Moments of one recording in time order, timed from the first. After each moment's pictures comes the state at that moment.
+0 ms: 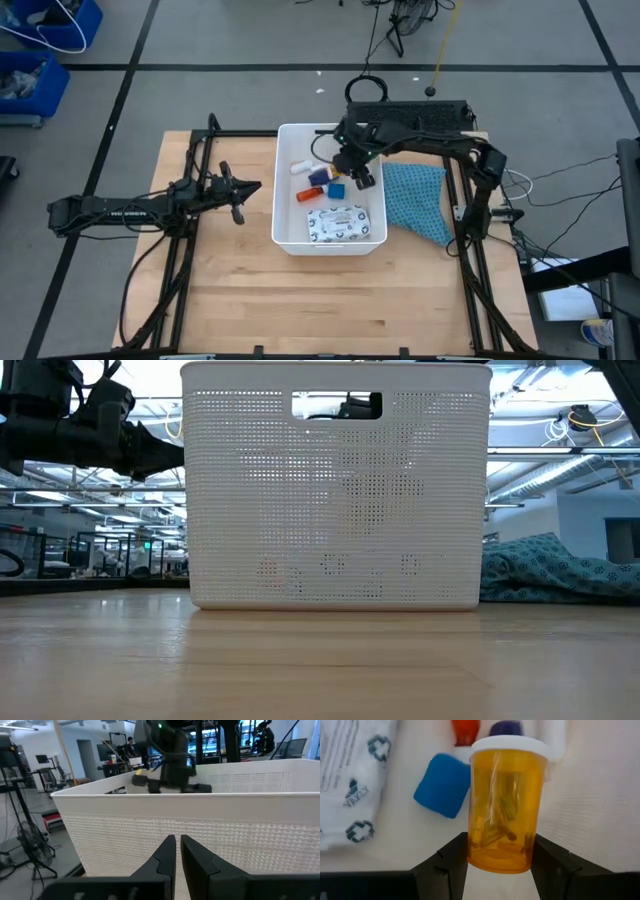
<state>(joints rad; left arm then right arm) 0.20 0.53 0.05 0.53 -0.11 0.09 -0.44 1.84 1.48 -0.78 -0.08 -0.83</state>
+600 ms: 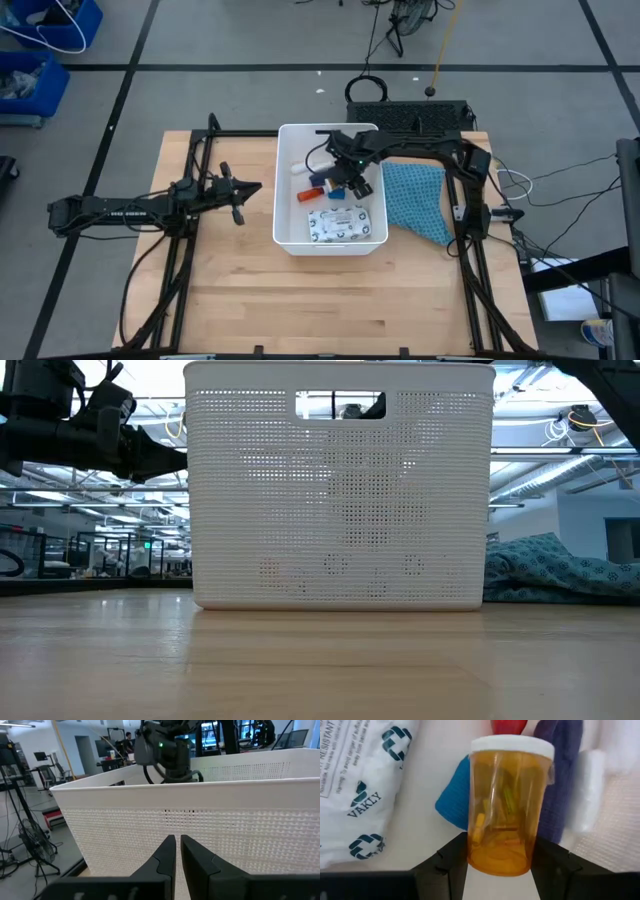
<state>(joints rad) 0.20 0.53 0.05 0.50 -0.11 0.11 -0.40 1.97 1.48 -0.84 -0.08 -0.89</state>
